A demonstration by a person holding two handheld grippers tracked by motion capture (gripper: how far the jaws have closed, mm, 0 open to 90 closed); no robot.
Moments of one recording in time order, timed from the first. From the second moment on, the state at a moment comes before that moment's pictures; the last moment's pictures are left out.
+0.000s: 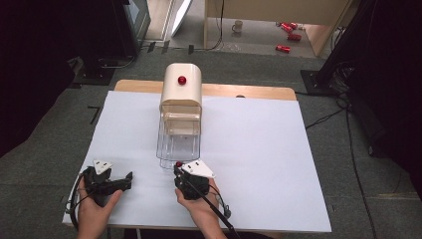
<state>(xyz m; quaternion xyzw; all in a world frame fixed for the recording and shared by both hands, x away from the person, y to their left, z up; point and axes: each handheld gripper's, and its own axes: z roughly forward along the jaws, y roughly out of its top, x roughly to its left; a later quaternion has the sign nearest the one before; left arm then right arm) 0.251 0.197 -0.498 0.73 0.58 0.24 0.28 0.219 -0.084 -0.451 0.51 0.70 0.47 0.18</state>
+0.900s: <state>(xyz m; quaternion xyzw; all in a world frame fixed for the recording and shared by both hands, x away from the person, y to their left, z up) 0.251 0.197 -0.498 0.73 0.58 0.24 0.28 0.244 -0.086 -0.413 0.50 0.69 0.48 0.19</state>
